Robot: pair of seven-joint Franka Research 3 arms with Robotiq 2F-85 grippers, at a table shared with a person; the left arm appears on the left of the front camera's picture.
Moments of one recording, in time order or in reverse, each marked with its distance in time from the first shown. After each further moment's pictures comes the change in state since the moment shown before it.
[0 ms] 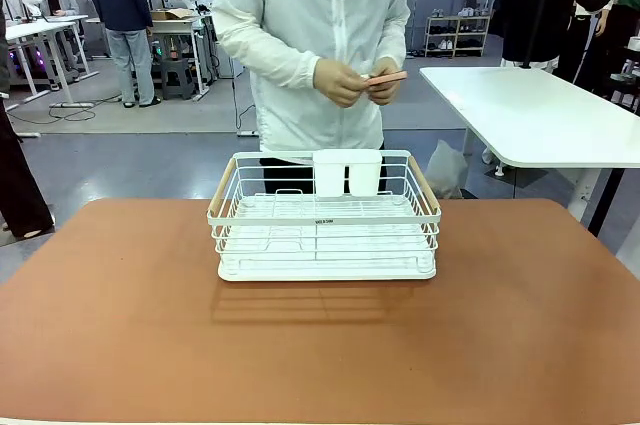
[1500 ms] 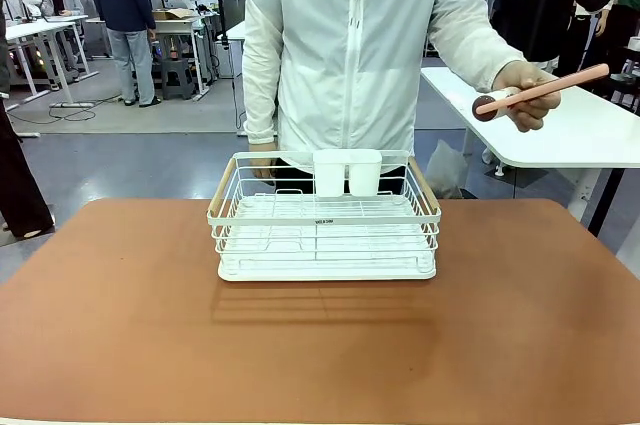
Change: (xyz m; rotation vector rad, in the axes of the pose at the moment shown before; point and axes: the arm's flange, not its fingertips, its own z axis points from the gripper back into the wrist) left arm 0.000 0.000 0.000 0.000 0.000 0.000; right arm 0.000 0.000 0.000 0.000 0.000 0.000
